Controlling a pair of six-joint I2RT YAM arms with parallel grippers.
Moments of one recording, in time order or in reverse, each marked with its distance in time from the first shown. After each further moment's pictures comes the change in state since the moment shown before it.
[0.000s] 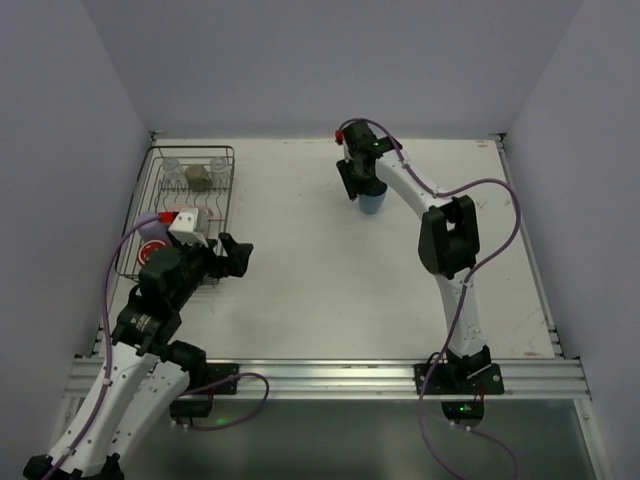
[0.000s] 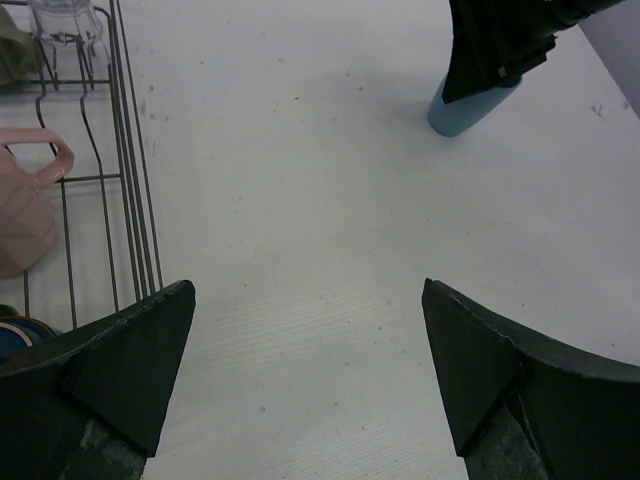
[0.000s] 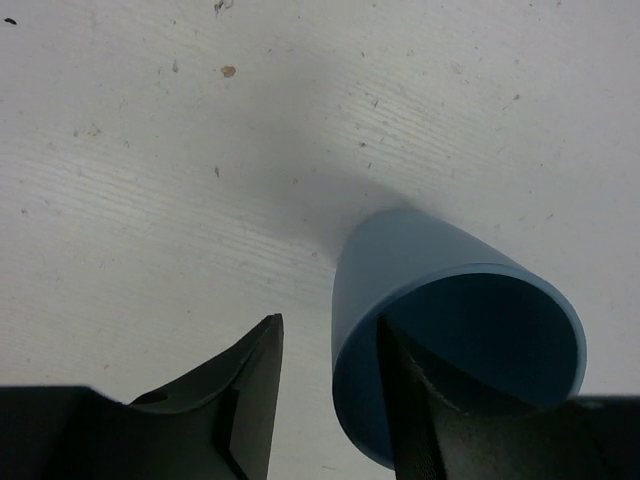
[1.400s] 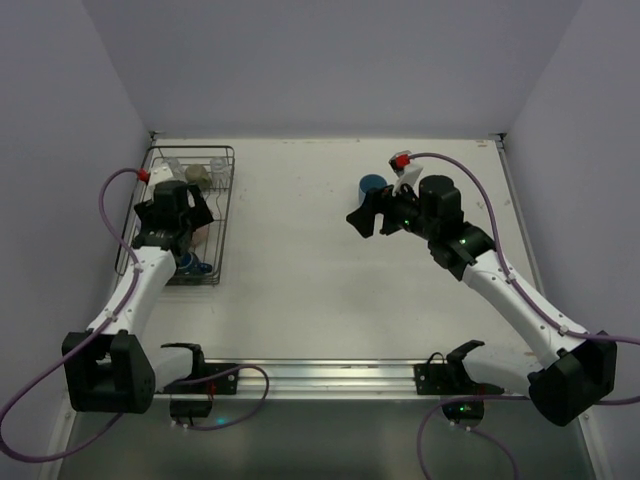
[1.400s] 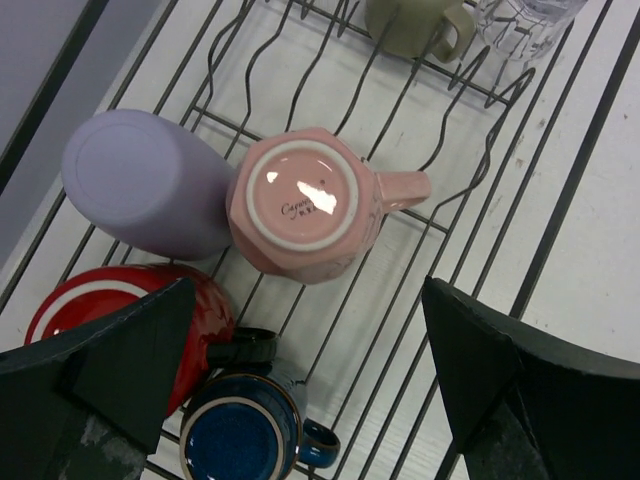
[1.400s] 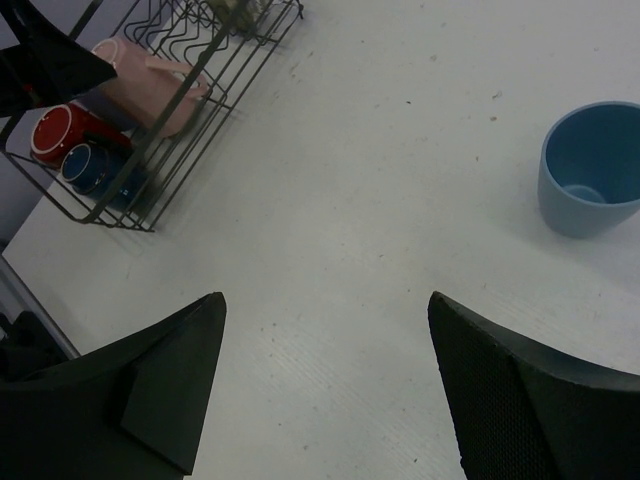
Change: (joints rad) left arm 0.315 0.674 0.225 0.065 -0.426 -0.036; right arm 0.044 -1.127 -1.088 0.705 -0.357 0.239
